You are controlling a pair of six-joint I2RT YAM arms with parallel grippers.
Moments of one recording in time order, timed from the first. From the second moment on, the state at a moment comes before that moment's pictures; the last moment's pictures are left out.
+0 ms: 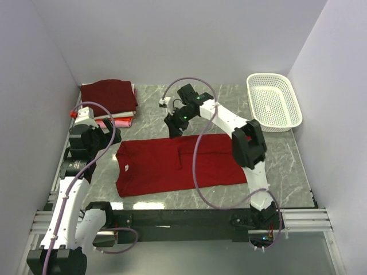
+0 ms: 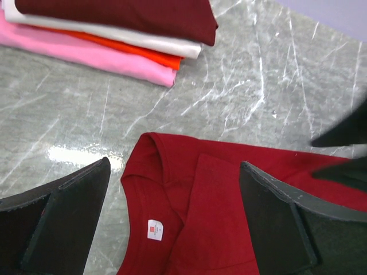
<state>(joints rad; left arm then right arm) 0.02 0.78 0.73 -0.36 0.02 -0.36 0.60 2.13 1.87 -0.80 -0.60 -0.50</state>
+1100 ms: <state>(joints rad) 0.02 0.77 0.73 -0.36 0.01 -0.36 0.59 2.46 2.10 -0.82 -0.53 -0.12</state>
